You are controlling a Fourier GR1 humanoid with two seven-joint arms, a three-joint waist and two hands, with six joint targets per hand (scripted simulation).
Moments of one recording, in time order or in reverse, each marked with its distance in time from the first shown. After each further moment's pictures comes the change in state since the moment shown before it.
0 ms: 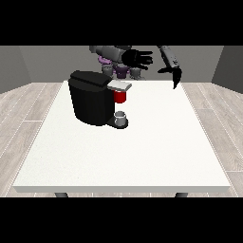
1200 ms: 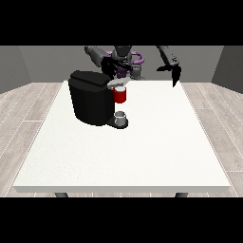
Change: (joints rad) left arm 0.060 -0.014 0.008 -0.162 -0.001 0.022 0.083; right arm 0.112 -0.043 -0.263 -0.054 0.003 0.029 0.011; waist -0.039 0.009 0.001
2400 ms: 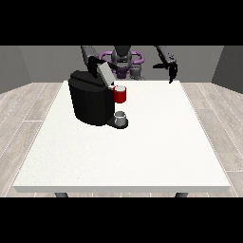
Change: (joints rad) left arm 0.084 -0.039 -0.007 -0.085 -0.024 0.005 0.010; right arm 0.200 -0.033 -0.037 -0.112 -0.058 0.048 -0.058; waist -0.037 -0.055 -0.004
